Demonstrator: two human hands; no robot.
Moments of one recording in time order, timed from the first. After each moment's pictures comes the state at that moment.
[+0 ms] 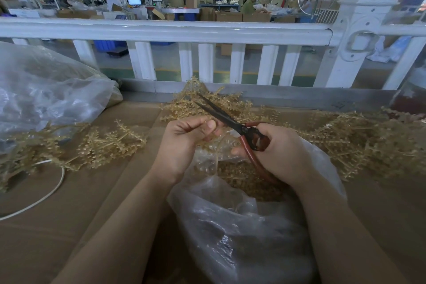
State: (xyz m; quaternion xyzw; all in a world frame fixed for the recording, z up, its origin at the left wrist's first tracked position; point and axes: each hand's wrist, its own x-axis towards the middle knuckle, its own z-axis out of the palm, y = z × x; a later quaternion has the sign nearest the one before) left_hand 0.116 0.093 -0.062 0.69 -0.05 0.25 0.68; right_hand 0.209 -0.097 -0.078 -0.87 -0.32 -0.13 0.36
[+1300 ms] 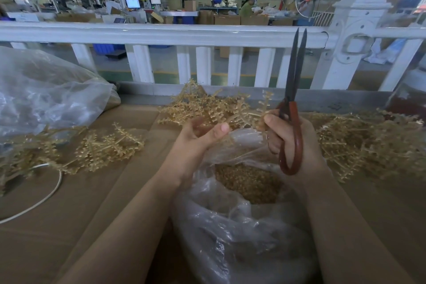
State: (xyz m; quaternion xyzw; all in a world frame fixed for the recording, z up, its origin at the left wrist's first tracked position) left_hand 0.122 0.084 -0.069 0.69 0.11 0.13 0.71; right_hand 0.203 -0.107 -0.059 -0.57 -0.22 0.06 0.79
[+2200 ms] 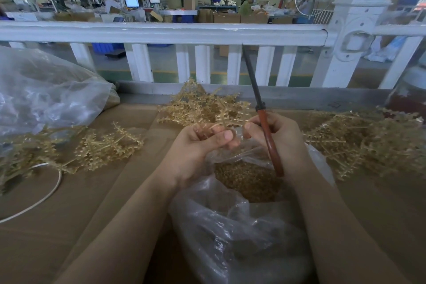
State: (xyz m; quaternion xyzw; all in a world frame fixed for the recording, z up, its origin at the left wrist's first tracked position) left_hand 0.118 0.079 -0.065 0.64 -0.07 0.12 0.76; right_hand 0.197 -0.092 -0.058 -0.73 -0.24 -0.02 0.64
